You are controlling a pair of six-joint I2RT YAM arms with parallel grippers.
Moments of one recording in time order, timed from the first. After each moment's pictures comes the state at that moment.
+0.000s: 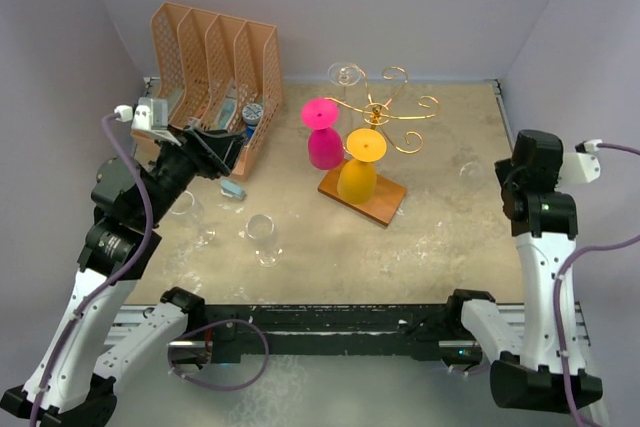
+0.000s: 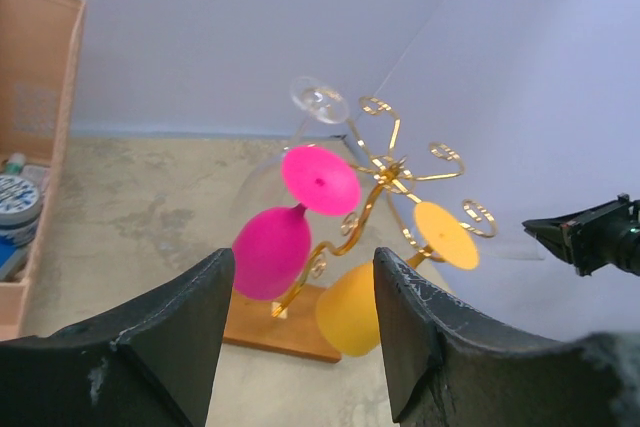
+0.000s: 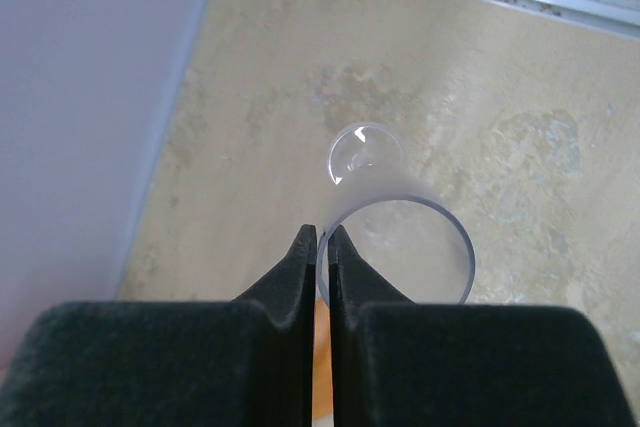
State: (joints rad) left arm -0.39 0.73 1.09 -0.27 0.12 -0.51; right arm -0.10 0.90 1.17 -0.88 0.50 1.02
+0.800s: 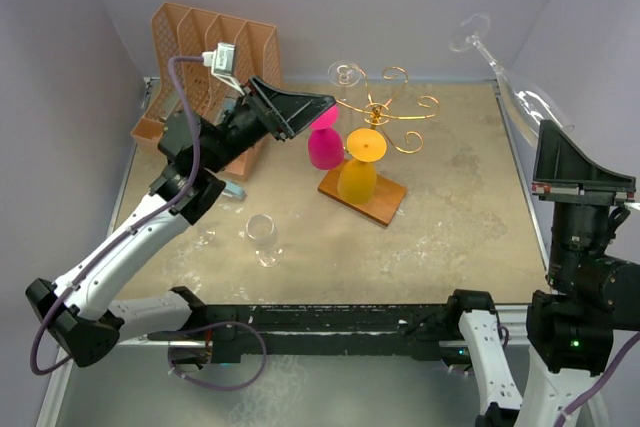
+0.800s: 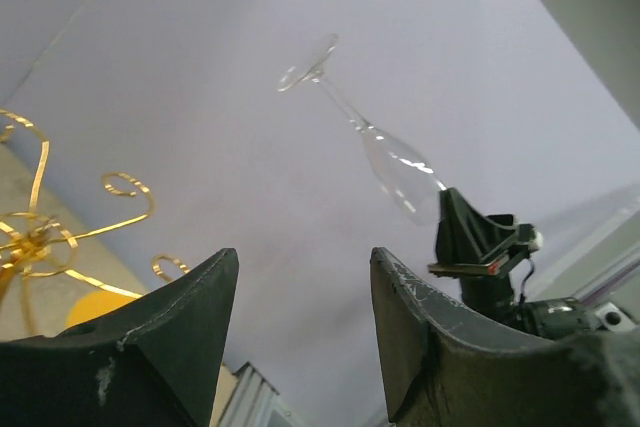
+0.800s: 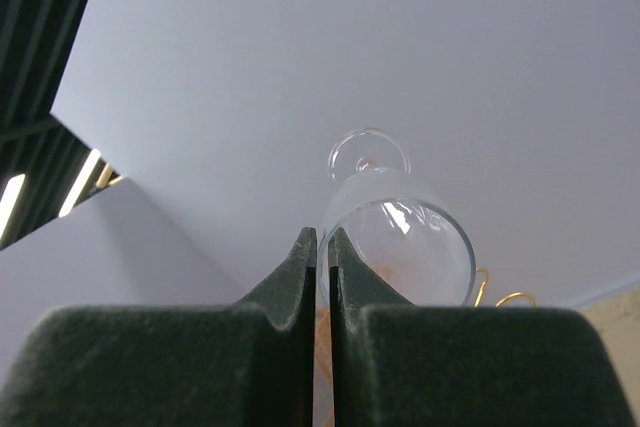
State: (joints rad) left arm -0.63 1.12 1.22 0.29 0.34 -0.99; right arm -0.10 0.49 1.29 -0.29 0.05 0.92
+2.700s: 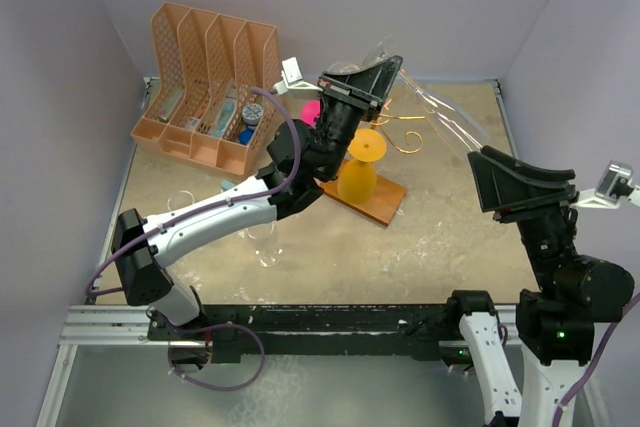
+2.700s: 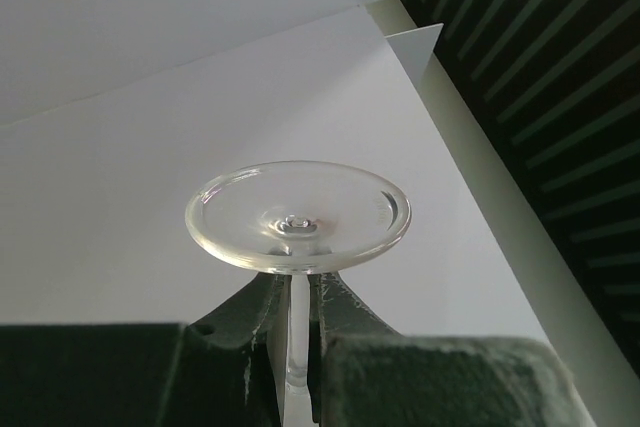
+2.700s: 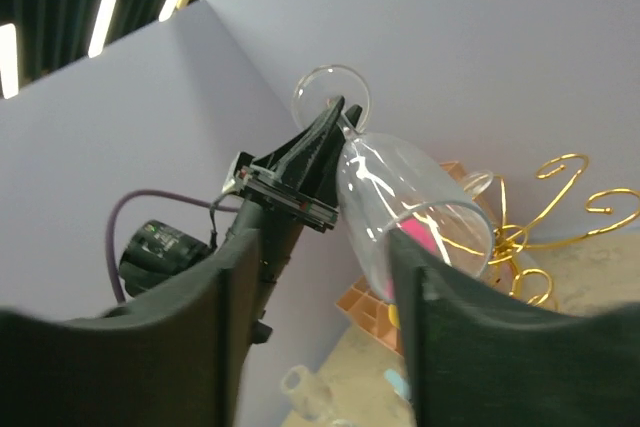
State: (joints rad) left arm -1.06 1.59 1.52 0.66 -0.54 -1.16; right arm -0.02 0.40 1.06 -0.14 -0.35 0.93
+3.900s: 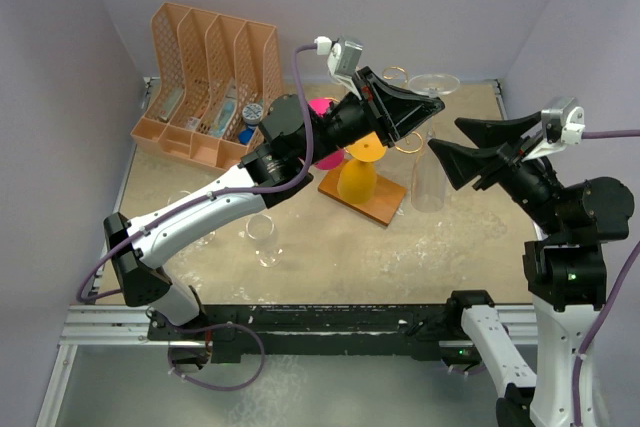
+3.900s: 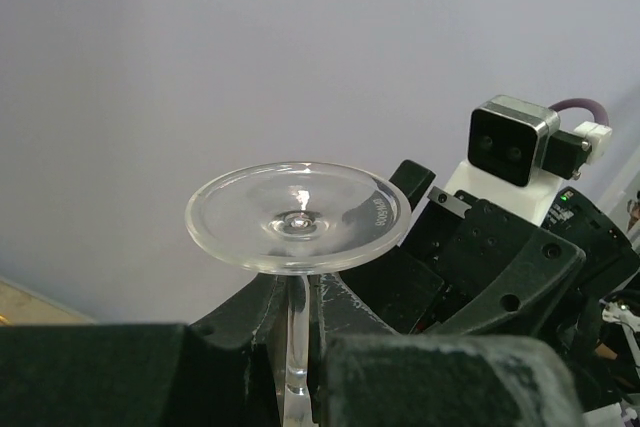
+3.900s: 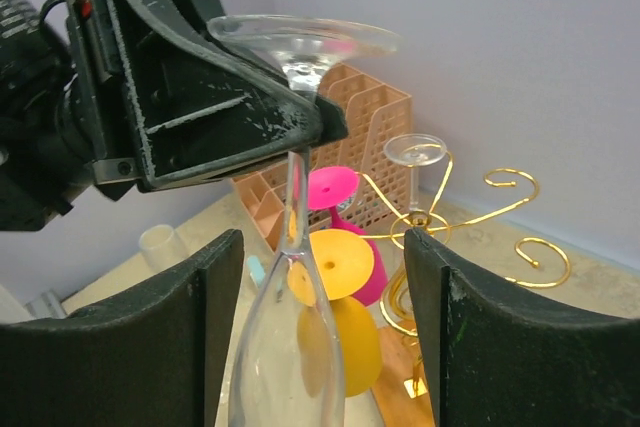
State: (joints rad) left arm -1.03 1.58 1.68 0.36 0.17 -0.59; right arm 0.02 0.69 1.28 -0.28 -0.66 0.34
